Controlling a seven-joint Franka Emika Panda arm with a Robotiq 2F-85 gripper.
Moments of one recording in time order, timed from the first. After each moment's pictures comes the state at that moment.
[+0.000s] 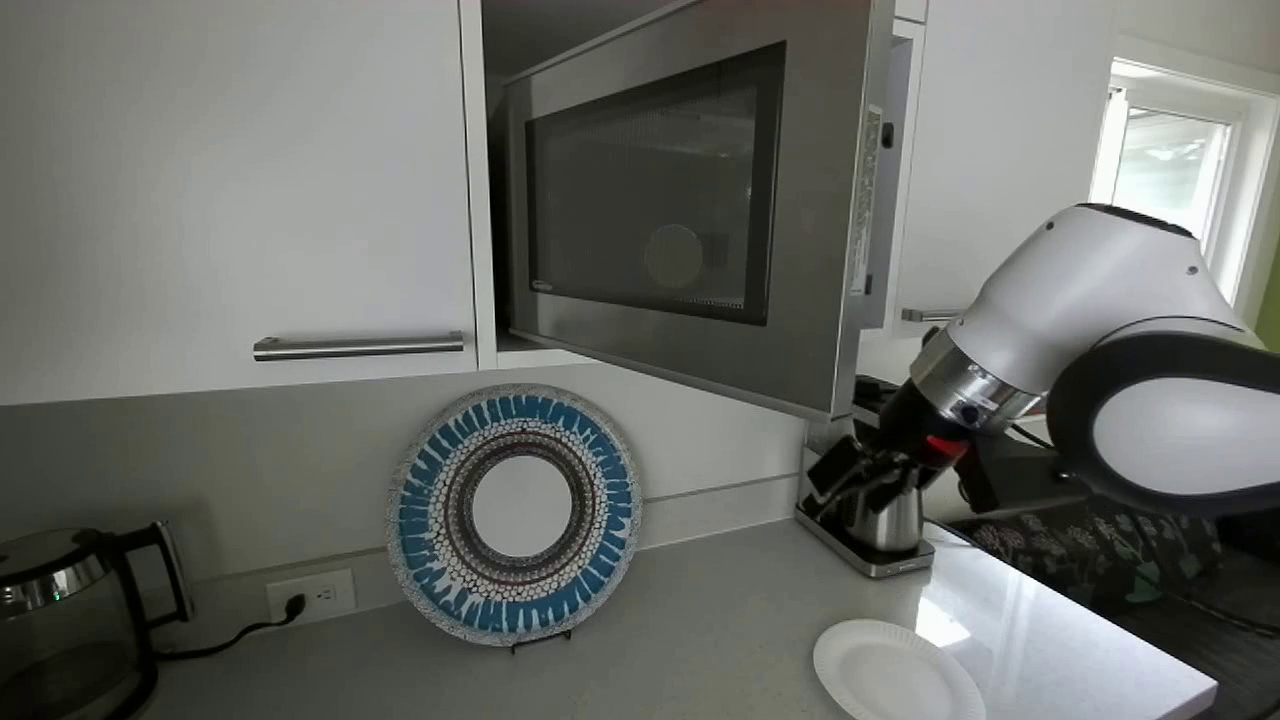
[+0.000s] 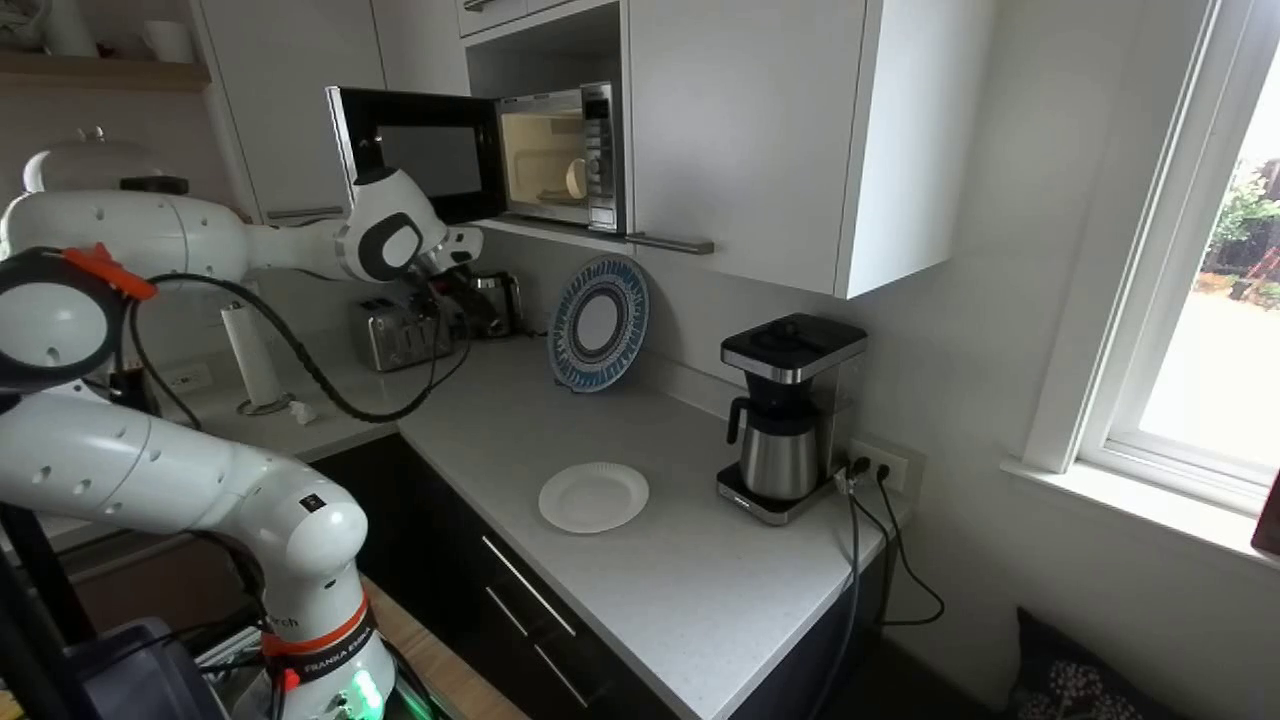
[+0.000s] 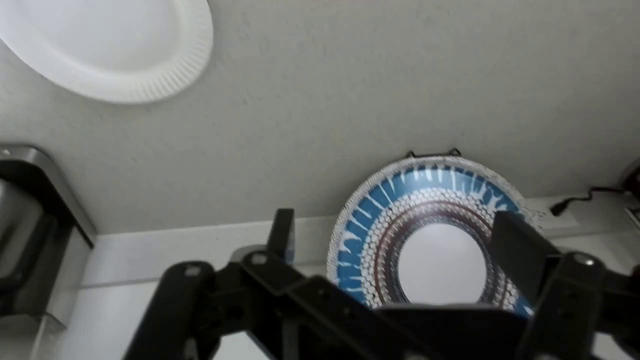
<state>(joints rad) 0.05 -0.74 0.27 -2.49 0.13 2.35 0.36</state>
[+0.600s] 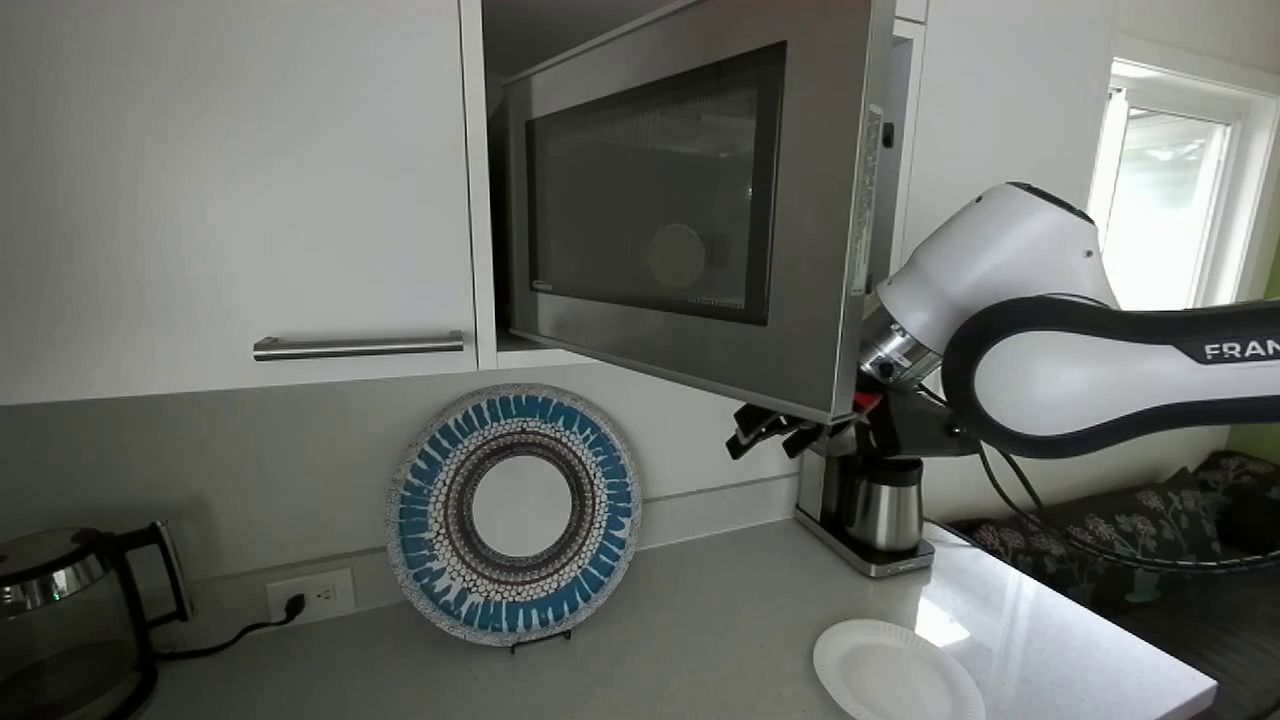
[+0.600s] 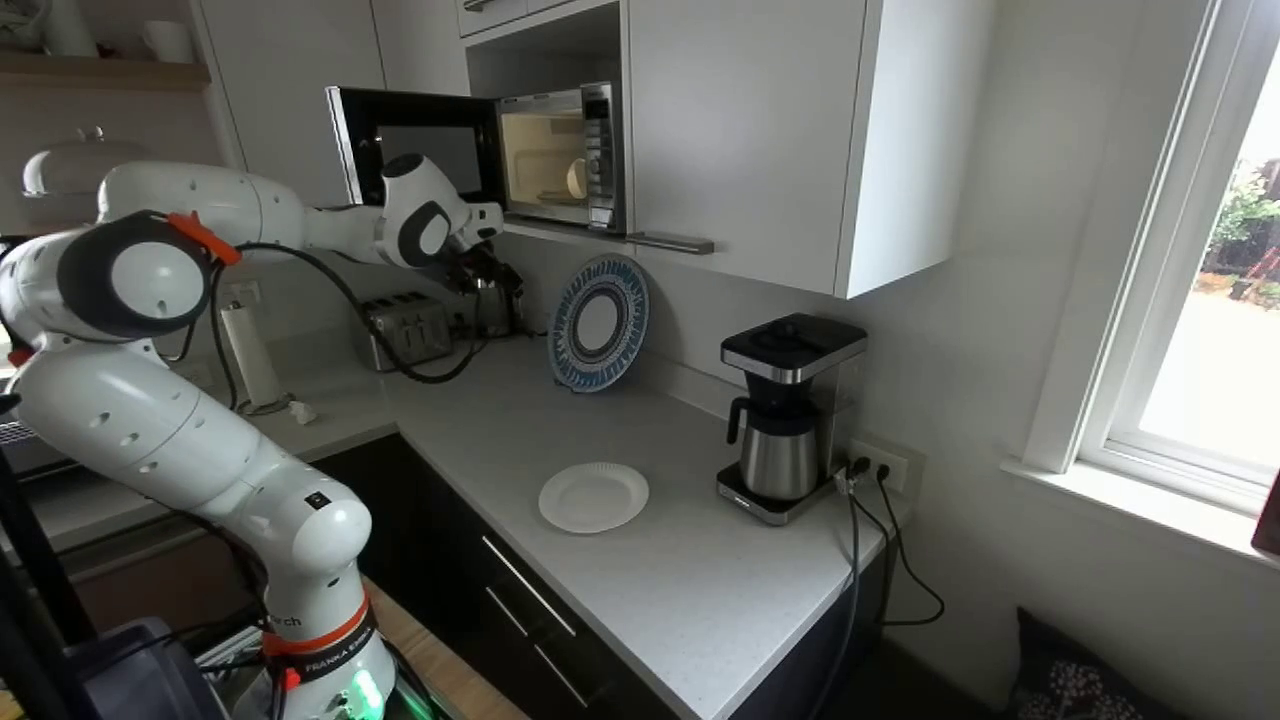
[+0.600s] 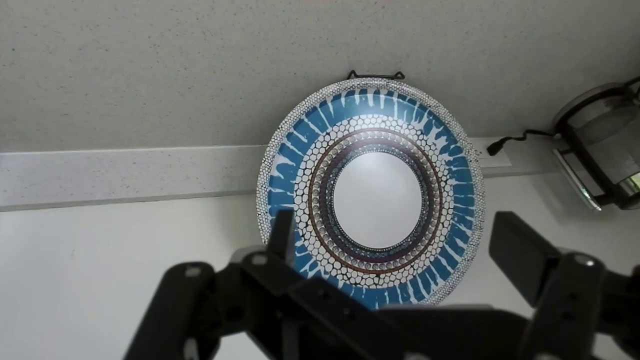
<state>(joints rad) 0.08 -0.53 0.25 -2.33 0.13 2.54 0.28</state>
